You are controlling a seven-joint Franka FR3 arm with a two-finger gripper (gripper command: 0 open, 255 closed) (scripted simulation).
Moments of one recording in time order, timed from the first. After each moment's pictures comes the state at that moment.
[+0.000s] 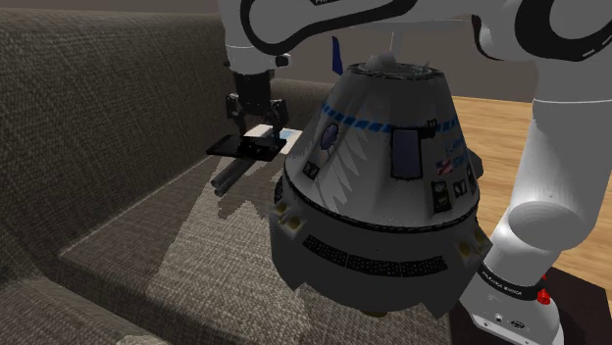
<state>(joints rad) -0.14 0.24 0.63 -1.56 -0.24 1.77 1.69</state>
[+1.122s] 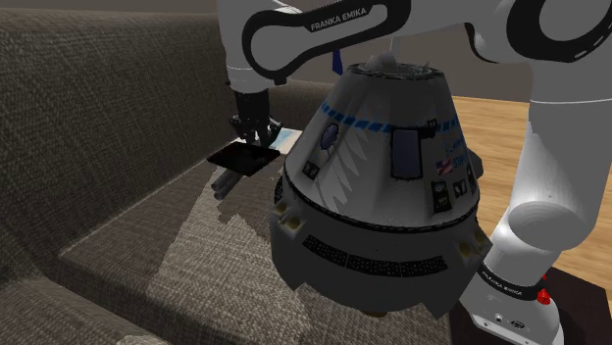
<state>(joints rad) -0.14 0.27 0.62 -1.62 -0.26 1.85 1.72</state>
